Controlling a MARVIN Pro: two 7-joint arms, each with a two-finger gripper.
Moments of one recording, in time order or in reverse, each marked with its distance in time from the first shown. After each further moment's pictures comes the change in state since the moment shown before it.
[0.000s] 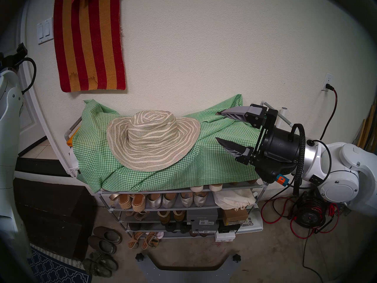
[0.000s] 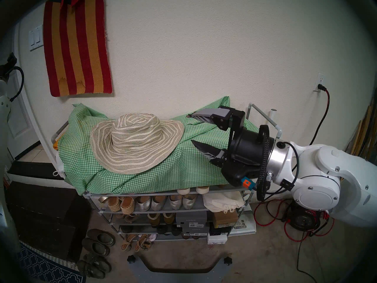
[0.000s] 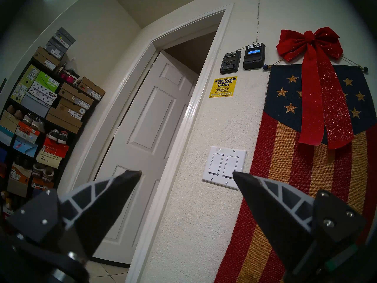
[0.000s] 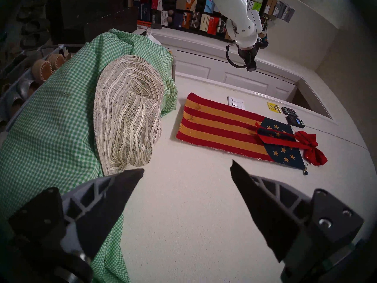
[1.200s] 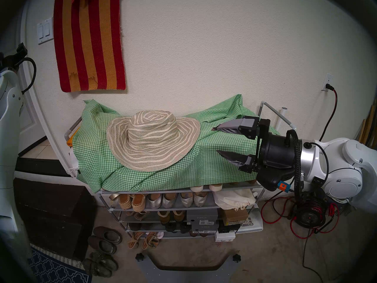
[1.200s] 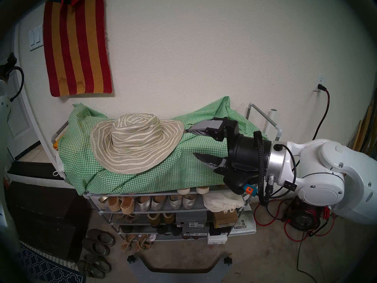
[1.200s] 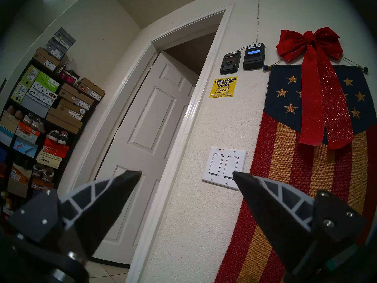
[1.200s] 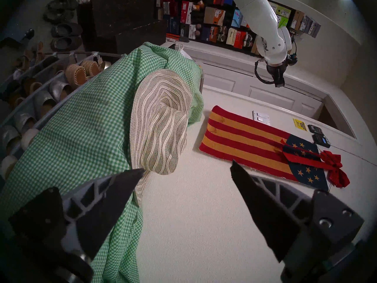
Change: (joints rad) left arm -0.001 -0.001 0.000 0.000 0.004 0.000 -0.001; right arm -0.073 0.008 0.092 0.000 -0.015 -0.080 0.154
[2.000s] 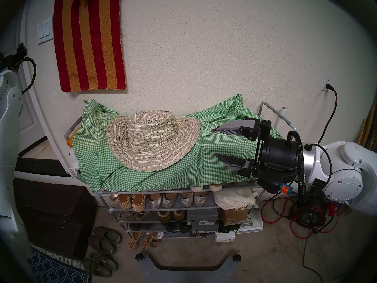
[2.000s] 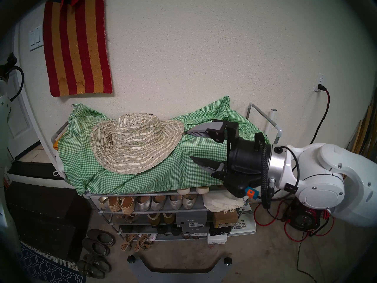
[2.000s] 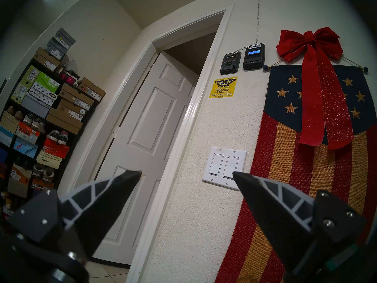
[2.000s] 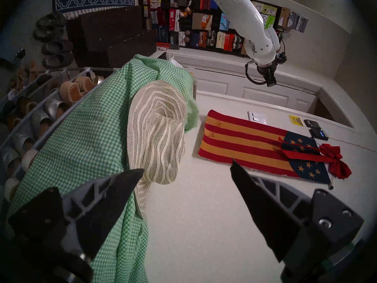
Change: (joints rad) left arm -0.001 -0.001 0.000 0.000 0.002 0.000 0.000; right arm -0.049 0.000 0.047 0.000 0.062 -0.031 -0.024
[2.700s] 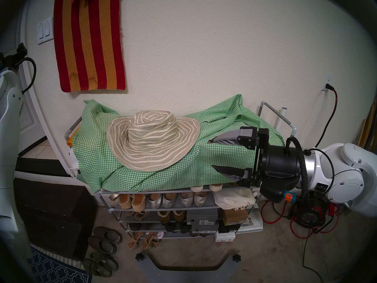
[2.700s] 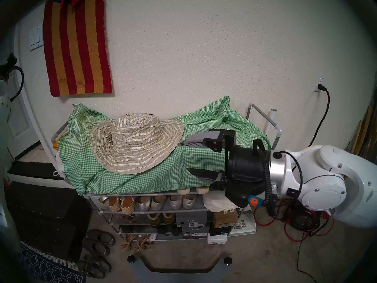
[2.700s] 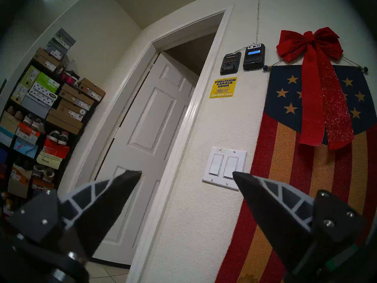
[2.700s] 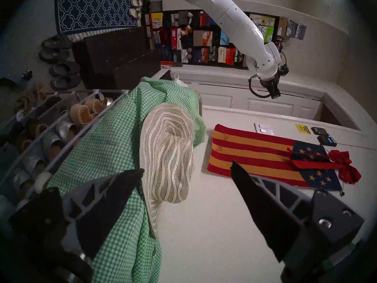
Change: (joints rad) left arm -0.001 -0.001 0.000 0.000 0.002 0.000 0.000; right arm -0.059 0.000 0.015 0.000 0.052 -0.085 0.042
